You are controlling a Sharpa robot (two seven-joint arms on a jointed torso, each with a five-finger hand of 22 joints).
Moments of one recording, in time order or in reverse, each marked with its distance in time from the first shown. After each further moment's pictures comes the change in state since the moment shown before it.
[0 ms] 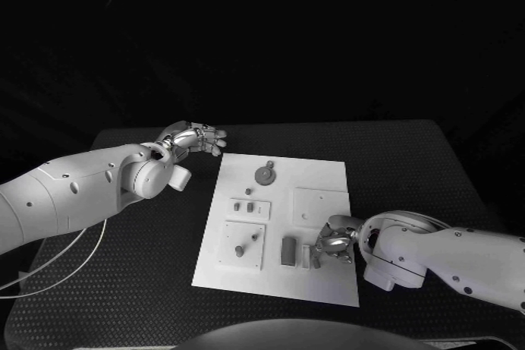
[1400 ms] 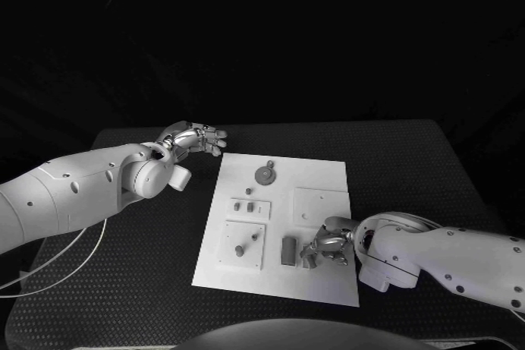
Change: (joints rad) left arm 0.000 0.000 0.000 -0.001 -0.003 0.002 -0.007; left_hand 0.000 0.000 0.000 0.000 0.000 -0.005 0.002 0.000 0.000 0.000 0.000 0.000 0.000 0.000 0.000 -0.004 0.003 0.000 0.000 0.000 -0.004 0.000; right arm -0.010 0.028 0.003 -0.017 0.031 0.000 -0.004; right_hand -0.106 -0.096 0.002 0.098 -0.239 0.007 -0.007 0.002 0.001 -0.011 -0.003 -0.002 0.012 -0.004 -0.004 -0.002 0.004 0.003 -0.008 -0.003 0.009 -0.014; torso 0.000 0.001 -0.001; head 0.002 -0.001
